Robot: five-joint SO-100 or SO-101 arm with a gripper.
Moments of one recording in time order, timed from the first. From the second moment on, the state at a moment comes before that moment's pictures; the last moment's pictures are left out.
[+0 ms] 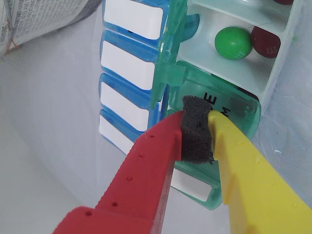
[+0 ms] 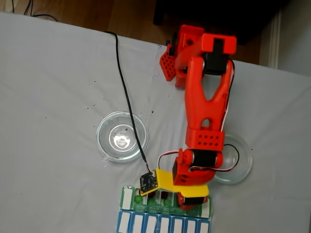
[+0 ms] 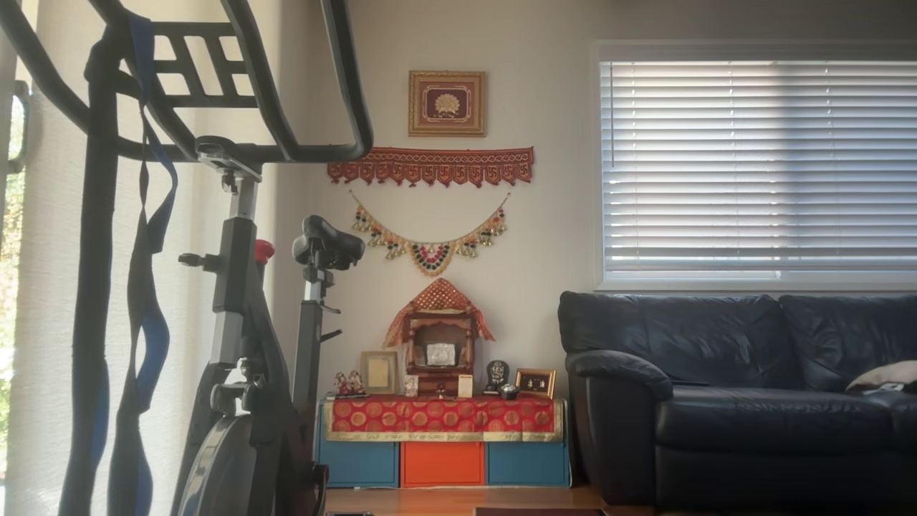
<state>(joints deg) -8.0 96.2 100.5 40.8 -3.3</state>
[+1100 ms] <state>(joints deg) -4.2 112.2 108.5 28.8 0.3</state>
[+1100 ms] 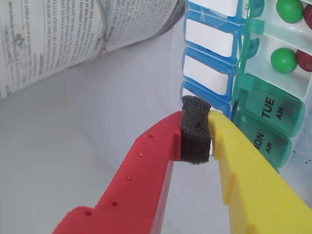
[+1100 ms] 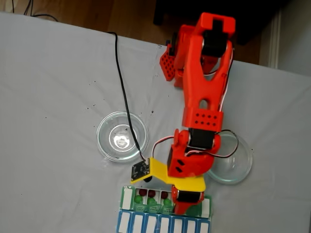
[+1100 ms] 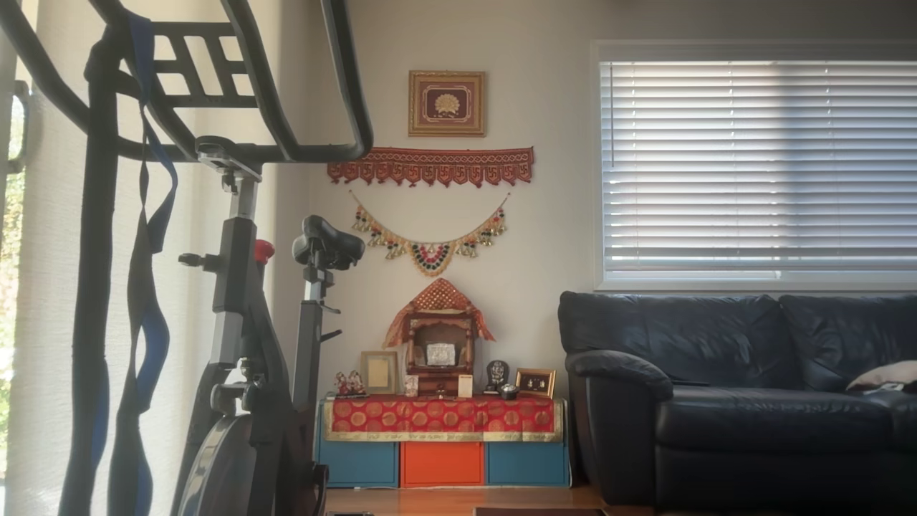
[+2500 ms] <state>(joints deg) -3.9 102.1 108.4 33.8 -3.9</state>
